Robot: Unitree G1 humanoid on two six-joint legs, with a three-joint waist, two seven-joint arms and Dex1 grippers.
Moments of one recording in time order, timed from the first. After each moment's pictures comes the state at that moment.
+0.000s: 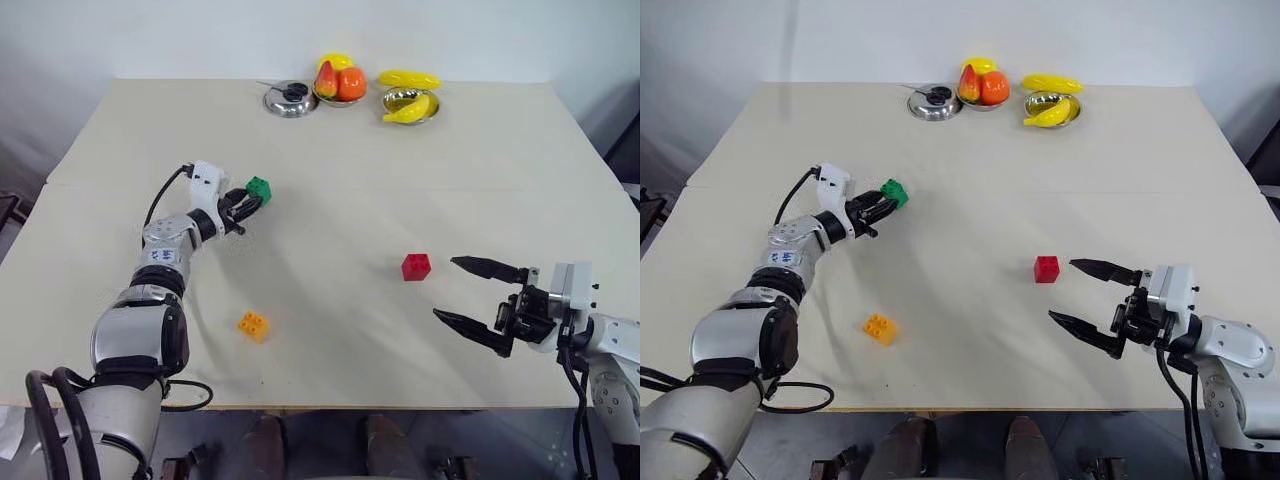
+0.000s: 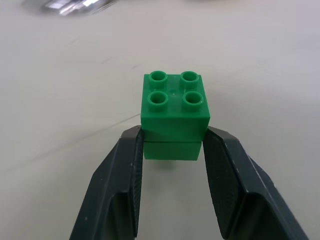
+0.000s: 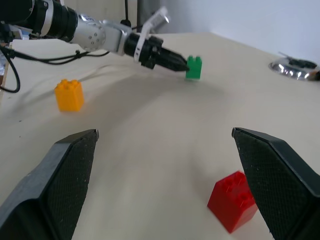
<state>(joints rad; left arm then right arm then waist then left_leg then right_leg) -1.07 0.44 0.20 1.27 -0.09 -0.29 -0.91 0.05 -0.70 -0.29 -0.25 0.67 0.07 1.16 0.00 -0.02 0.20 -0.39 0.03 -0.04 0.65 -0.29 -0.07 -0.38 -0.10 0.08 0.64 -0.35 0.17</state>
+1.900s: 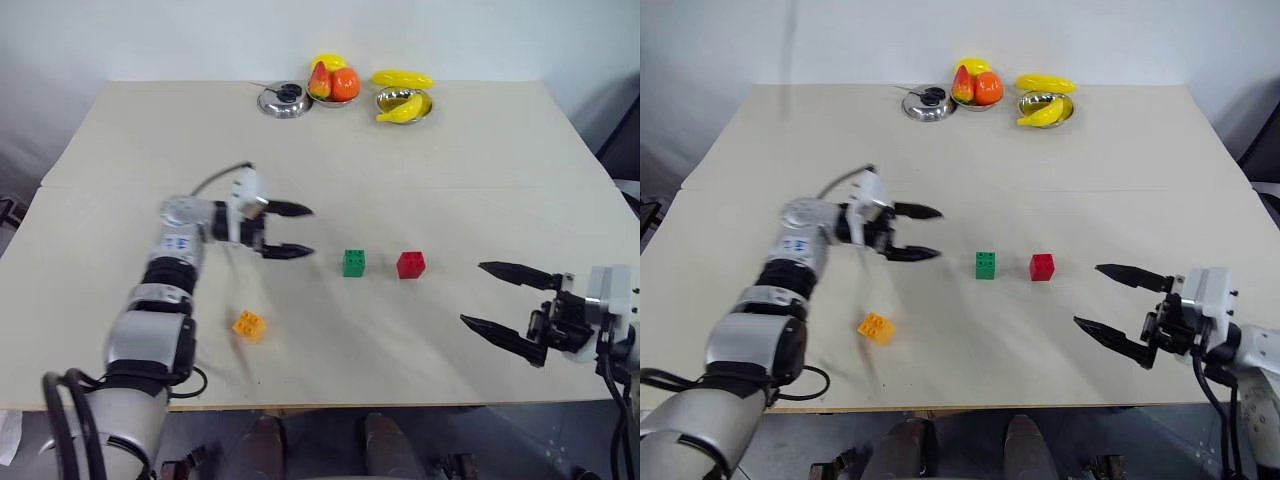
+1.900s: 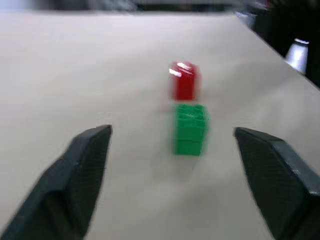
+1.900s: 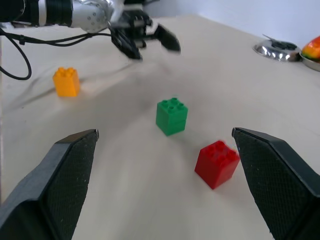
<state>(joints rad) -1.06 0.46 0.09 1.02 -0.19 -0.24 -1.46 0.06 -0.76 -0.41 -0.26 0.71 0.15 1.20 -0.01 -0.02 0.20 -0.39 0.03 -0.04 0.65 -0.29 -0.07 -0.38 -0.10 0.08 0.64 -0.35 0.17</state>
